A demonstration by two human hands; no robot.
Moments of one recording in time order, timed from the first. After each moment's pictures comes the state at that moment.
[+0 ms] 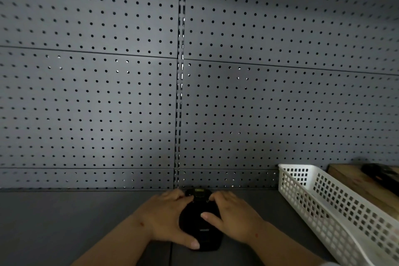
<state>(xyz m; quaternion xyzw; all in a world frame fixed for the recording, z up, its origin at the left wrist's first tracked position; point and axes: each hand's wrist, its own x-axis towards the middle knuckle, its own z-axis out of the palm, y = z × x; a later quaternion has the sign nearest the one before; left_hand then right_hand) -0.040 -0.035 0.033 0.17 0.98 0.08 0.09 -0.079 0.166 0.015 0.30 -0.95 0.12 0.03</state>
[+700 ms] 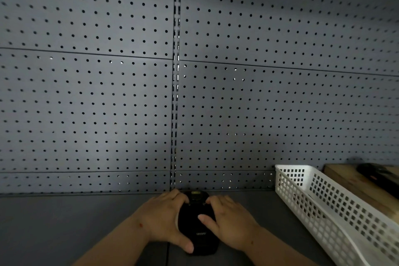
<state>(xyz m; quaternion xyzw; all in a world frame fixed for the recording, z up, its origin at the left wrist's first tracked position) -0.050 -0.033 0.036 0.19 0.97 0.11 0.06 -0.074 0.163 0.012 0.28 -0.95 0.11 0.04</state>
